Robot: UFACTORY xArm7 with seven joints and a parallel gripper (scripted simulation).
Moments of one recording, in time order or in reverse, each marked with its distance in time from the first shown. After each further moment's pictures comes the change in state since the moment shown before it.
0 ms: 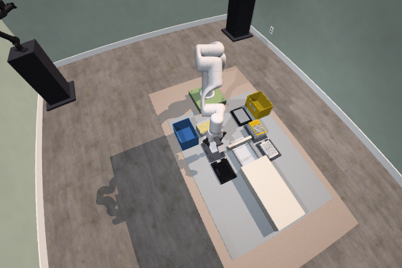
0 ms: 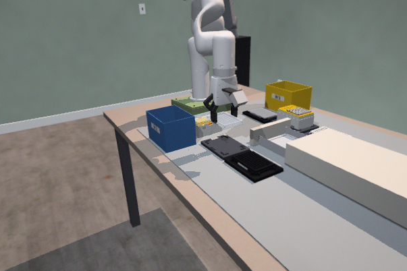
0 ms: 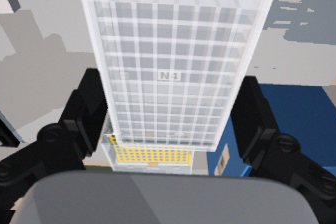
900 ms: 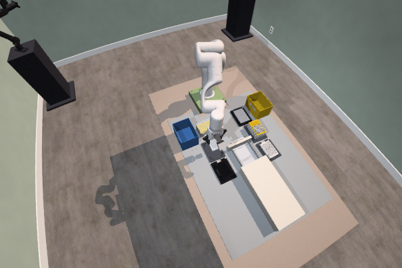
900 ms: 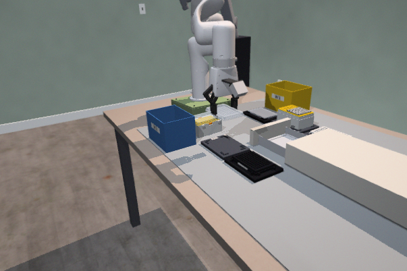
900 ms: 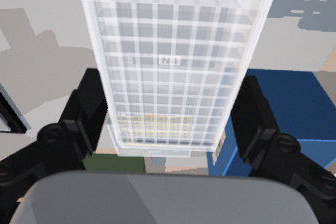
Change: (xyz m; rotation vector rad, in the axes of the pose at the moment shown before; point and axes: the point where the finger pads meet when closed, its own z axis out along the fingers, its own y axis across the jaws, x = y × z) arm 0.000 0.000 -0.031 0.000 -0.001 0.000
